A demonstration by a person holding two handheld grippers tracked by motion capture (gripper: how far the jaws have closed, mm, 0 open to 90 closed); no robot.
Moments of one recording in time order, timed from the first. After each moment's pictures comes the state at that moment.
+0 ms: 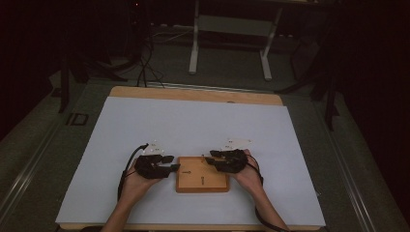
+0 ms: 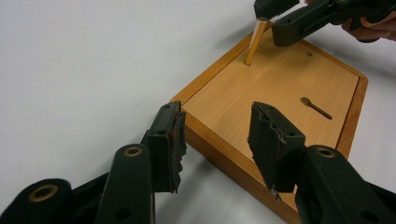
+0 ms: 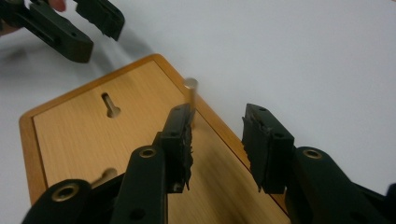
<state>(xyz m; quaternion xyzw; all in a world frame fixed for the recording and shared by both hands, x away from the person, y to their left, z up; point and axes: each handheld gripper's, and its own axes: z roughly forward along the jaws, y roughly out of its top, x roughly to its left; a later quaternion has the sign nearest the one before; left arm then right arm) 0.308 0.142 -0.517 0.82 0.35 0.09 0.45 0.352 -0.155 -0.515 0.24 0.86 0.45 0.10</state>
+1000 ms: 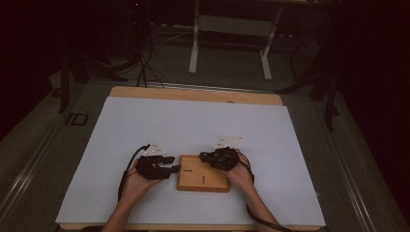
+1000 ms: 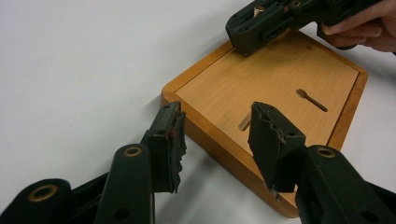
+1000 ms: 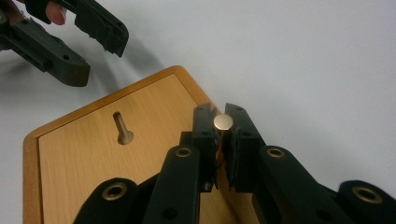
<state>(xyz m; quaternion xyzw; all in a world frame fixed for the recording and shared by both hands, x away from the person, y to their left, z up) 0.307 0.138 -0.517 0.83 0.34 0.09 0.44 0.364 -0.134 -0.527 0.24 0.86 0.45 0.07</state>
